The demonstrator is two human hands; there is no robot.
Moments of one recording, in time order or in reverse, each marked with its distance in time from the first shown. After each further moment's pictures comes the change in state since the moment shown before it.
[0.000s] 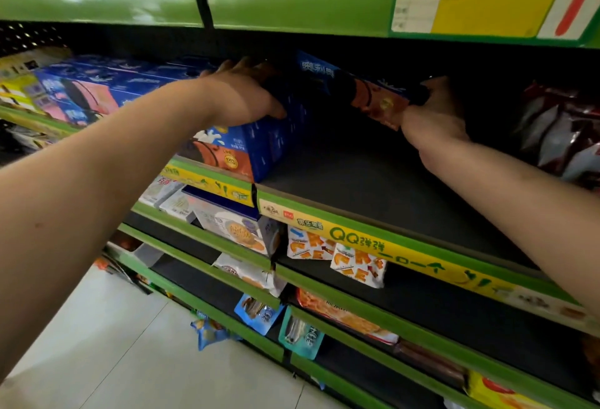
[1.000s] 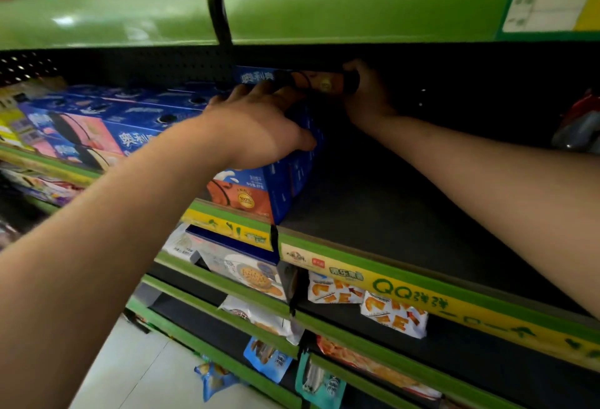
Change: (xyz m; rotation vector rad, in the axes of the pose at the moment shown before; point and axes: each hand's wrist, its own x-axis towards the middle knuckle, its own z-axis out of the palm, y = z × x) left_hand -0.004 0.000 0.003 0.002 0.044 0.072; right_hand 0.053 -0.052 0.119 0.076 -0.252 -0.366
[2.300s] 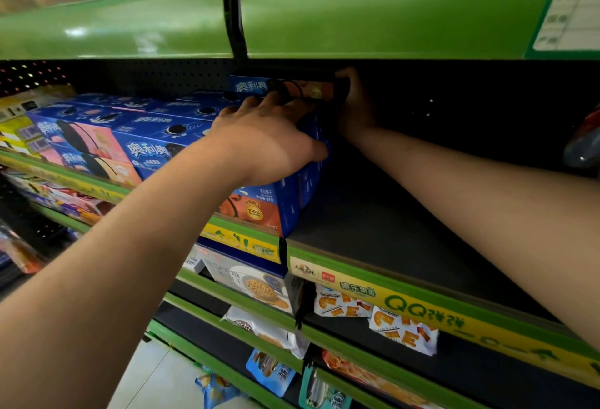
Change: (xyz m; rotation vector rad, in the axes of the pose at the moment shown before) left_hand -0.001 0.000 0.005 -0.010 0.056 -0.006; right_hand 0.002 -0.007 0.029 0.112 0.021 0.008
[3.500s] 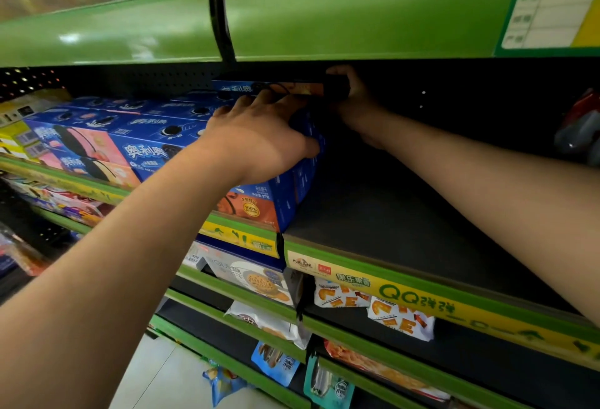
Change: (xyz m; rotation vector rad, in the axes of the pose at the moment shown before) left_hand 0.003 -0.002 0.002 0.004 0.003 0.006; right_hand -0.010 -0.003 -0.020 0.238 -0.169 0.092
